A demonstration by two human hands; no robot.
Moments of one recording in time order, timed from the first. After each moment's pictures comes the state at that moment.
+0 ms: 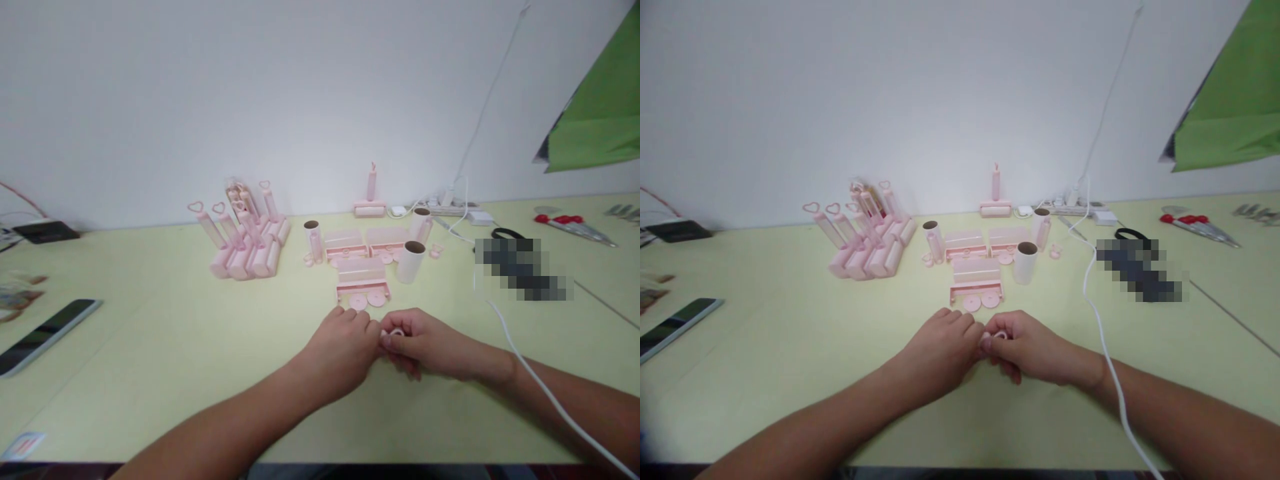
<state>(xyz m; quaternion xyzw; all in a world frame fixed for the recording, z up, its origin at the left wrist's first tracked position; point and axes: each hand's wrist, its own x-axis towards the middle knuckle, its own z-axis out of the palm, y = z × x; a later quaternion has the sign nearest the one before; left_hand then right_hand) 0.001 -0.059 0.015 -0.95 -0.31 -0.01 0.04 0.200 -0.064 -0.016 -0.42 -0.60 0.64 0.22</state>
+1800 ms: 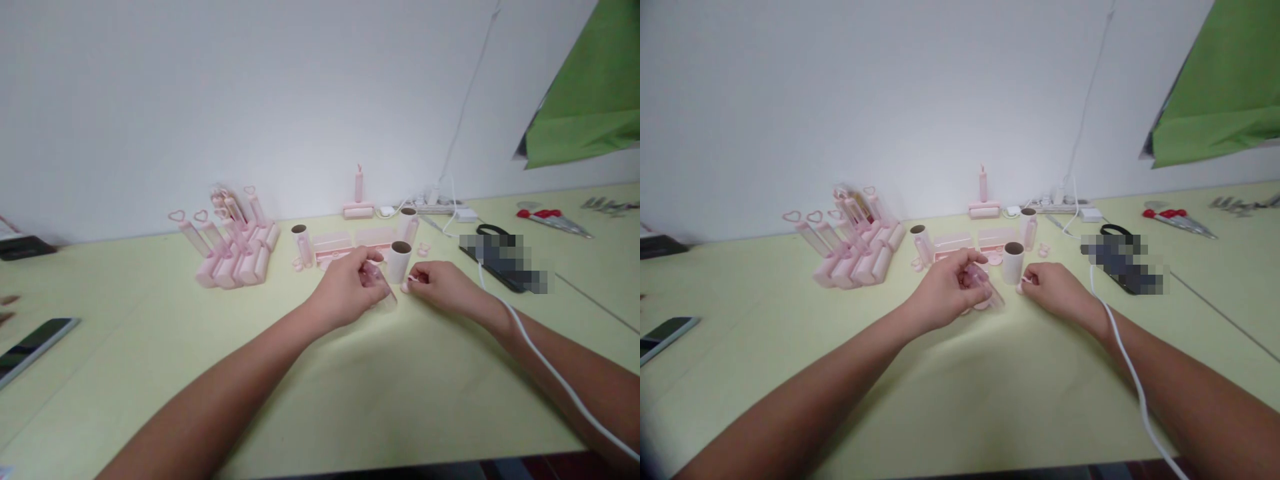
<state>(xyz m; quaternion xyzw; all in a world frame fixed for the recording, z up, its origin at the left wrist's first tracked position) 0.041 0.004 0.048 -0.81 -0.39 -0.30 -0.33 0.286 0.008 -0.021 -0.64 -0.73 0.14 0.20</state>
